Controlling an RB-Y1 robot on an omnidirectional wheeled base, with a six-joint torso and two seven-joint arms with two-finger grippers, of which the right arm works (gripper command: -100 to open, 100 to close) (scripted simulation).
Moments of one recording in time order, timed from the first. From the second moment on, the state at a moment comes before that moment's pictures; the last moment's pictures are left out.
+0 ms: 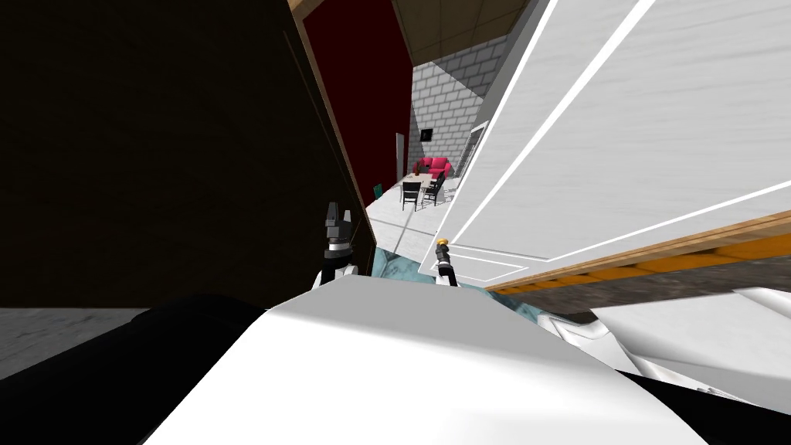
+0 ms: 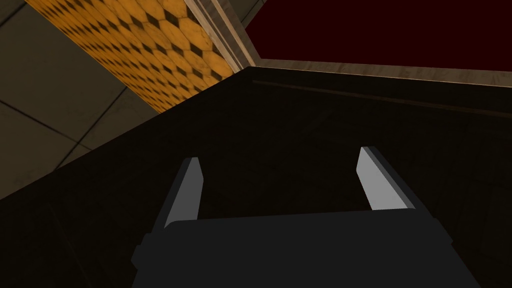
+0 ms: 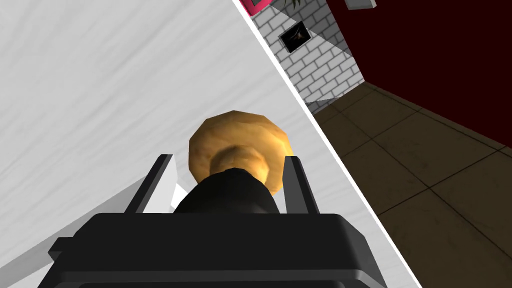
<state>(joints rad) -0.13 -0.11 -0.04 -0.64 -0.21 -0.74 0.95</state>
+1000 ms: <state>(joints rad) -0.11 -0.12 -0.03 -0.65 -0.23 -0.74 0.75</state>
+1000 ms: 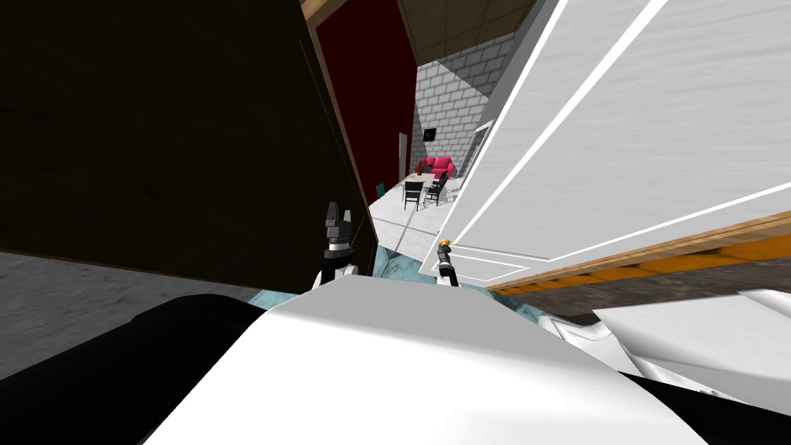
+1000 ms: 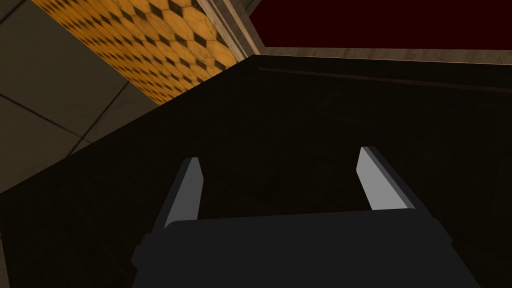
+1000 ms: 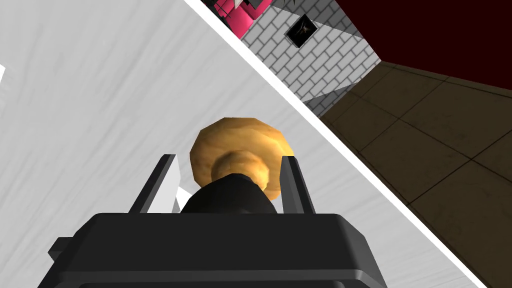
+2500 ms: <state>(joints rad) -0.12 -0.13 -0.01 -0.64 -0.25 -0.73 0.47</state>
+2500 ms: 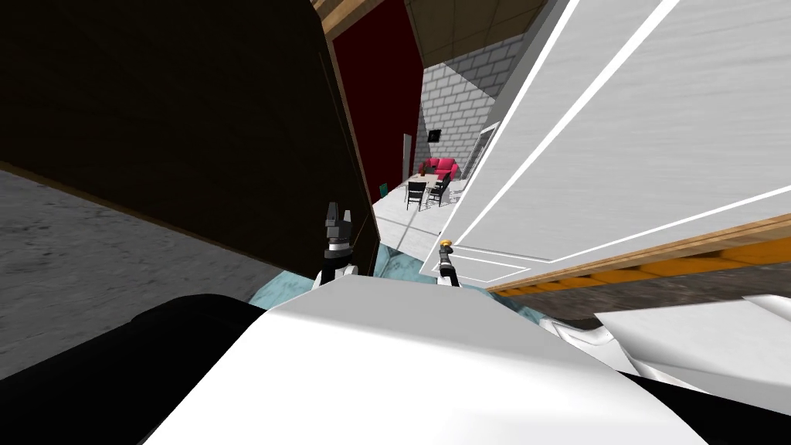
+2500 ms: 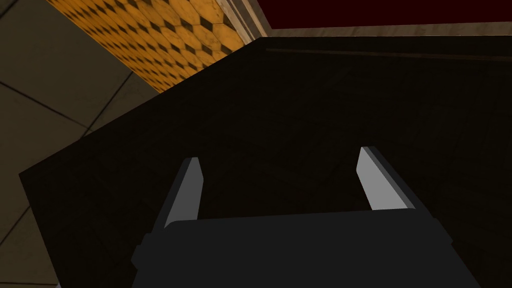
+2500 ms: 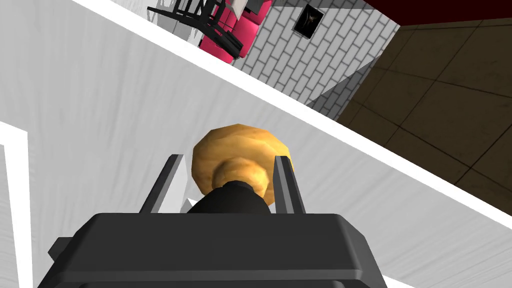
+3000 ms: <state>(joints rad) -0.14 -0.14 -0.01 -0.61 -0.26 -0.75 0.39</state>
